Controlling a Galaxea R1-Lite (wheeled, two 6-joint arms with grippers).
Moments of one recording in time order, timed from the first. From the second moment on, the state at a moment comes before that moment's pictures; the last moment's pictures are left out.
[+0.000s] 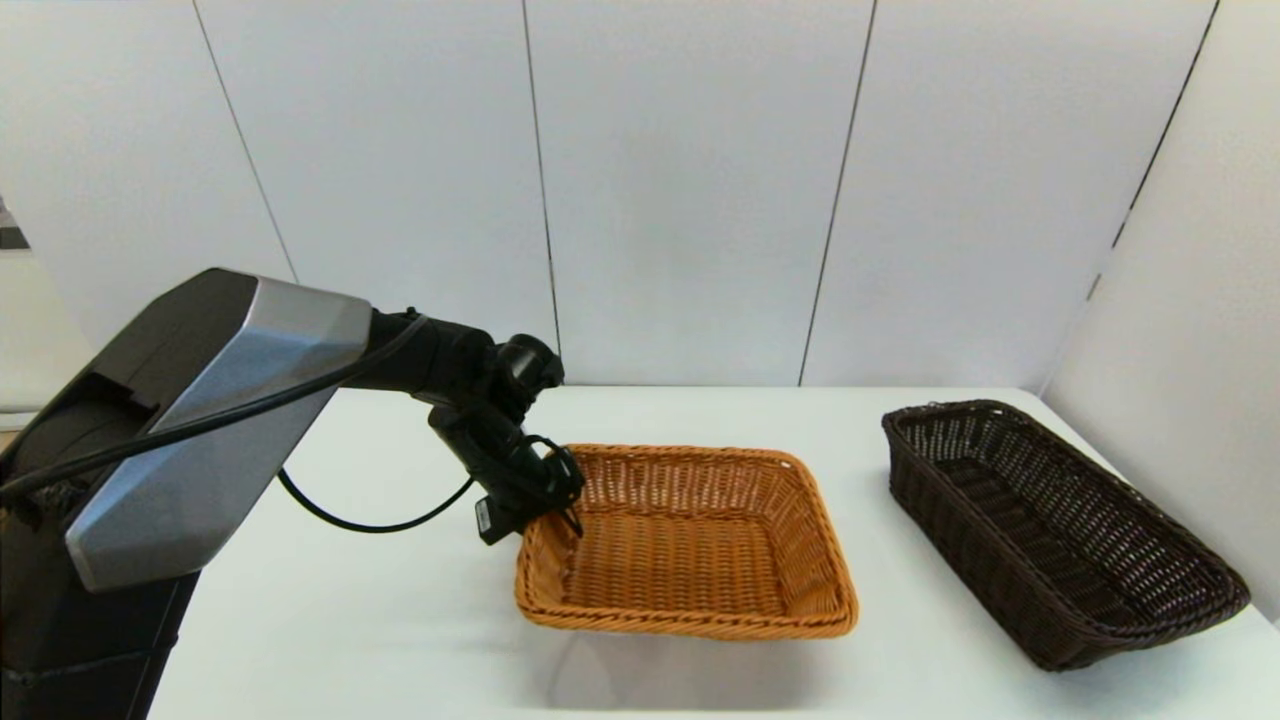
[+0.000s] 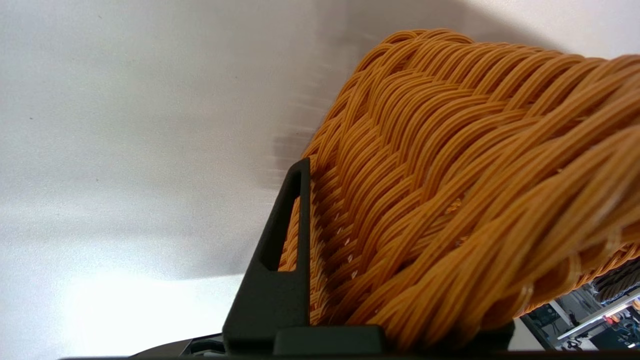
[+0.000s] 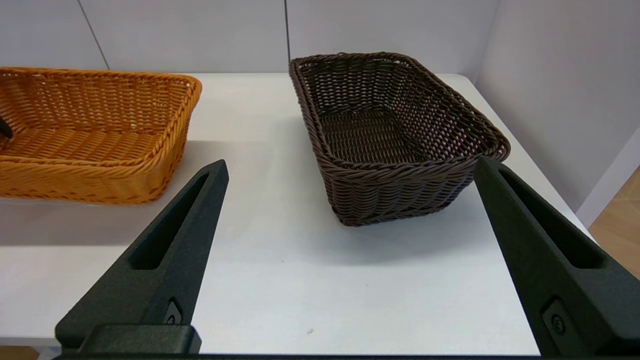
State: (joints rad) left arm -0.42 2.34 -1.70 0.70 -0.36 -0.87; right arm 0.00 0.00 0.00 0.00 -0.01 0.01
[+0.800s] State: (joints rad) left arm -0.42 2.34 -1.70 0.70 -0.36 -0.87; right arm 0.00 0.00 0.00 0.00 -0.01 0.01
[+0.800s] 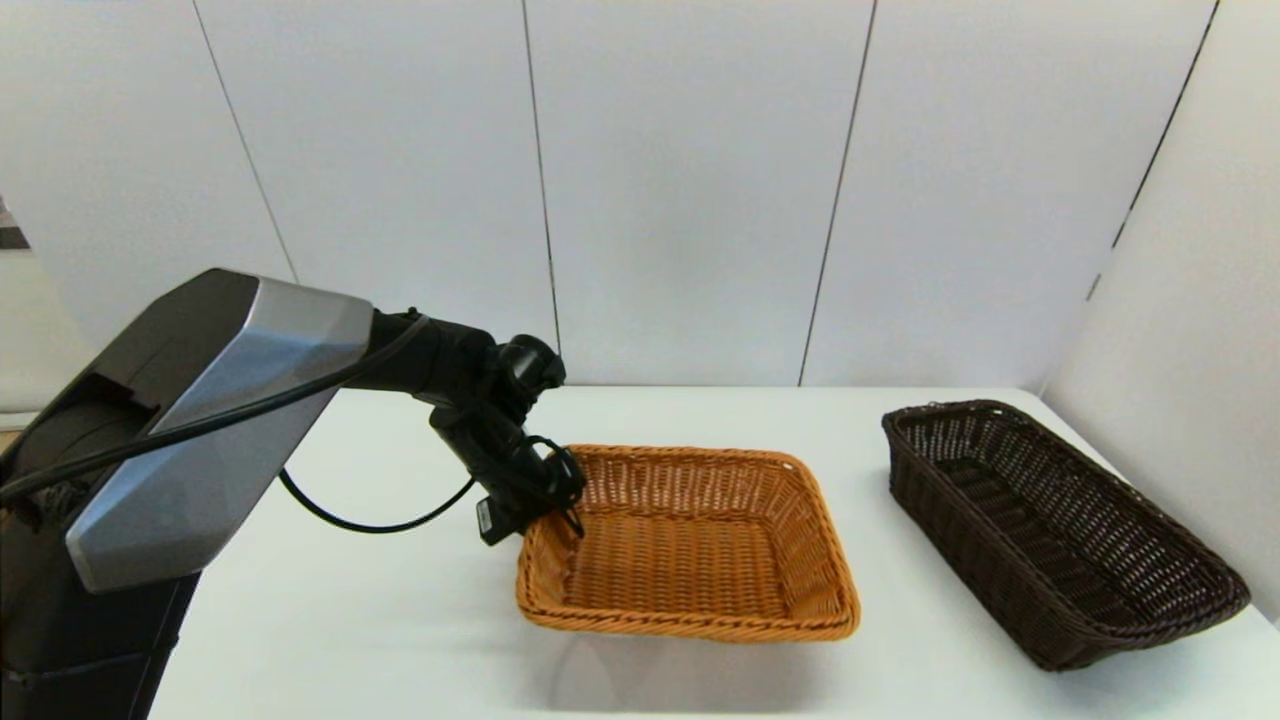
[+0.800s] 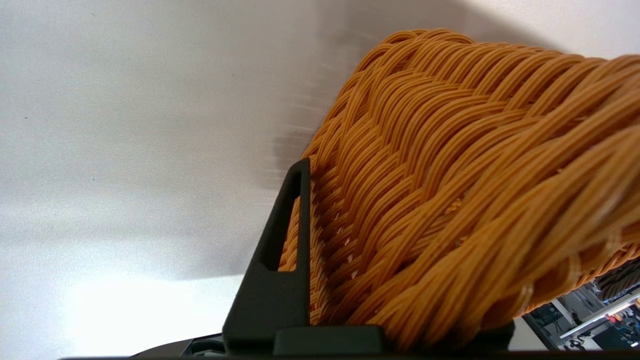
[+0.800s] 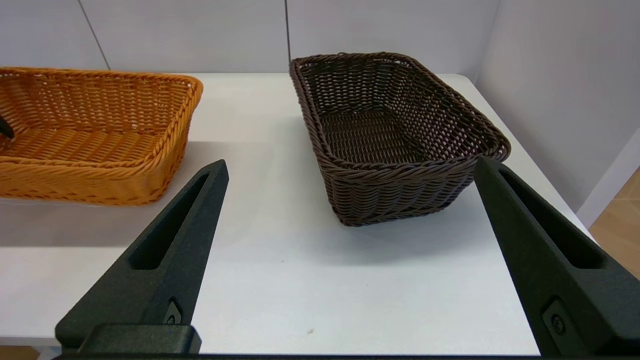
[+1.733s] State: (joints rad) left arm -0.42 2.22 -1.69 0.75 -0.28 -0.87; right arm 0.00 0.00 0.00 0.00 -0.01 0.01
